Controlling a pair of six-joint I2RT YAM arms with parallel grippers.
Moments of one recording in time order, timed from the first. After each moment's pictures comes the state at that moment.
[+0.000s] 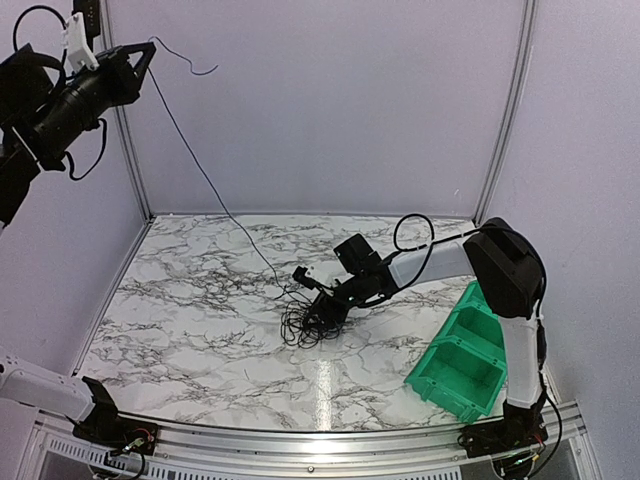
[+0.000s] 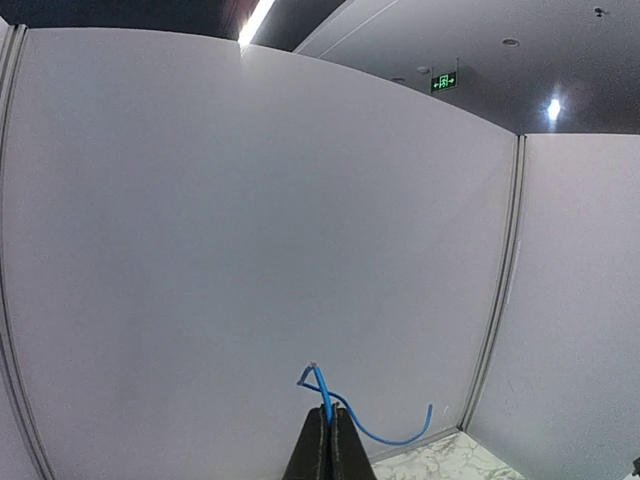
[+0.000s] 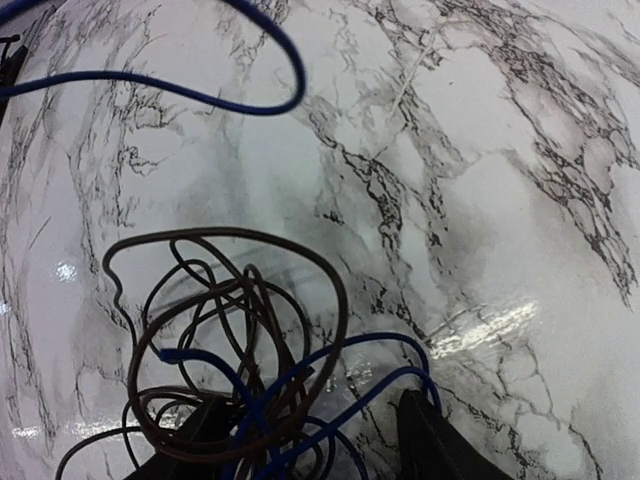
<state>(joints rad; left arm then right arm) -0.70 1.16 1.70 -0.23 -0.28 -0.04 0.73 2.14 1.36 -0.16 -0.55 -0.25</state>
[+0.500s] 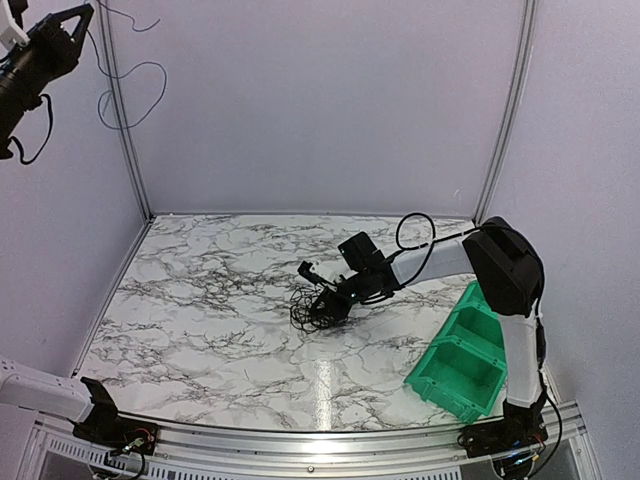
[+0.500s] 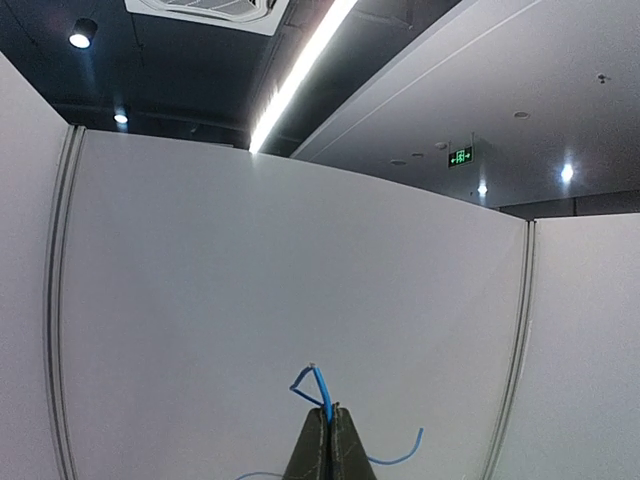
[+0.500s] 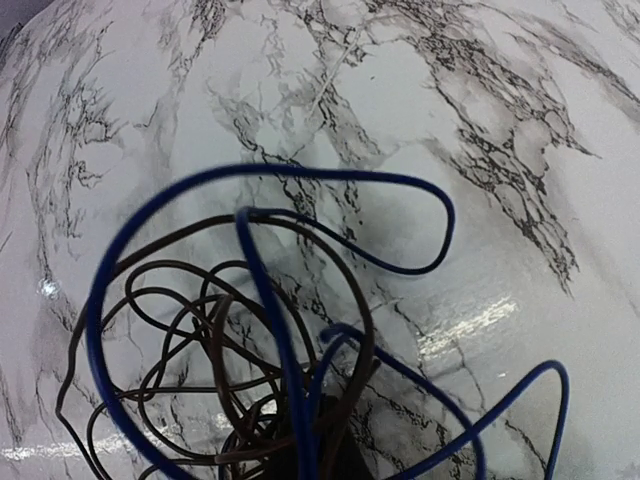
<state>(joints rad) -0.70 1.14 1.90 -0.25 -0.34 0.05 0.70 2.15 1.36 -0.12 -0.49 -0.24</state>
